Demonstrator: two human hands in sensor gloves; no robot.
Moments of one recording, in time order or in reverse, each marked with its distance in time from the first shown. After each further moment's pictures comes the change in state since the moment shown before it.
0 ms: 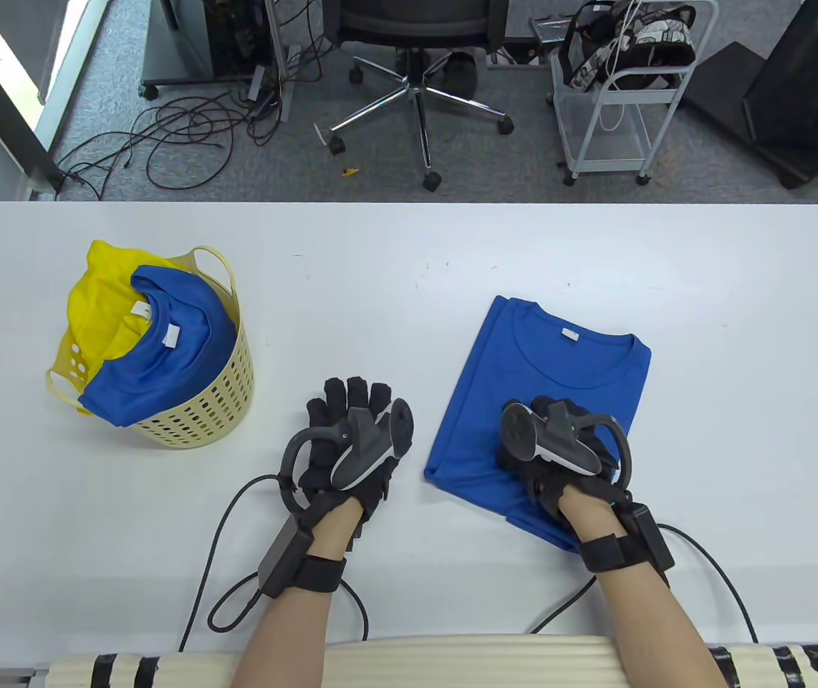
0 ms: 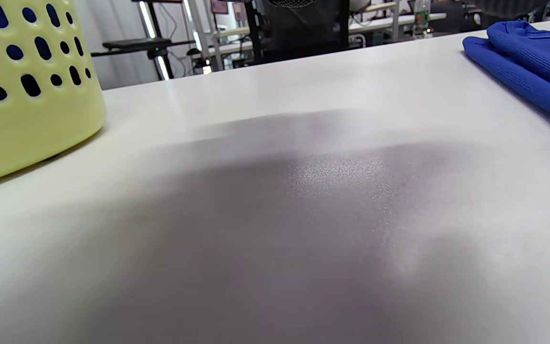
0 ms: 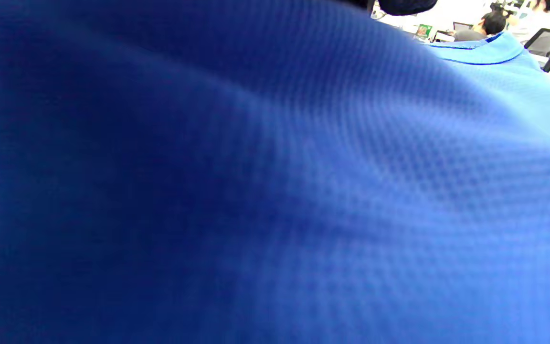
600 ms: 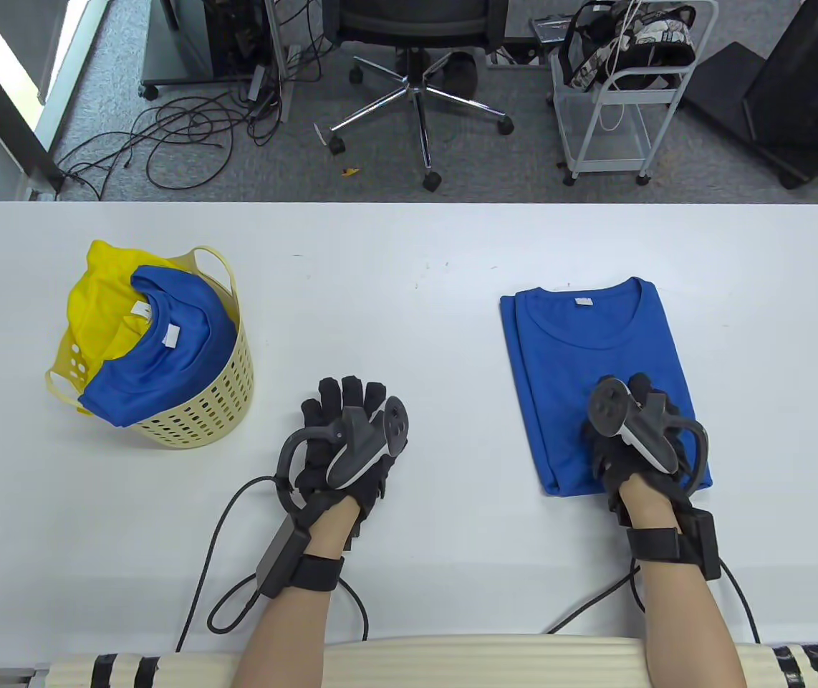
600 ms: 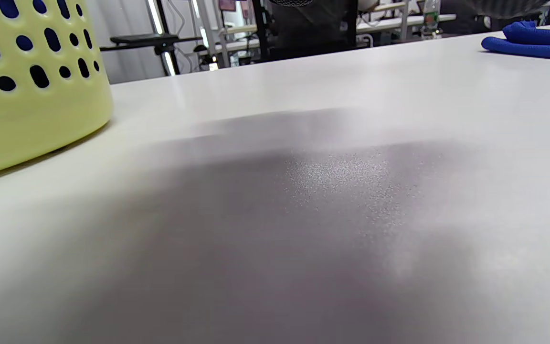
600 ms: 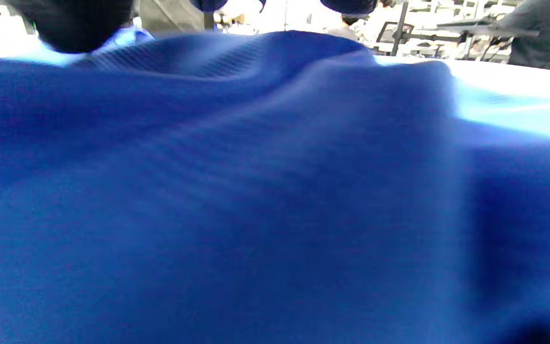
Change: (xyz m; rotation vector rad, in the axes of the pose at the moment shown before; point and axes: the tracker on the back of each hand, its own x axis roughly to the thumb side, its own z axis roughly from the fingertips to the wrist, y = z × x) left_hand -0.004 -0.002 -0.002 -0.001 0.018 0.019; right_hand -0.096 0.002 0.013 -0.143 0.309 -0.259
